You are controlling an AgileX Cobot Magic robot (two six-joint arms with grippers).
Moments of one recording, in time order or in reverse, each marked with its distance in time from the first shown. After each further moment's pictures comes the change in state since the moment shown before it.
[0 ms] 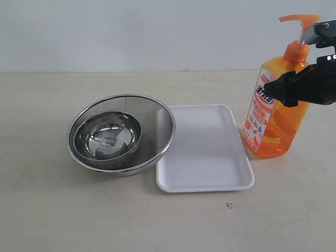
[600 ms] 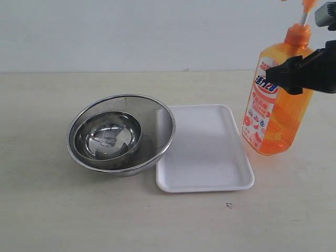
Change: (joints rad) left arm 0.000 0.000 0.000 0.000 0.000 0.000; right arm 0.000 -0.095 0.004 -0.068 0.038 0.102
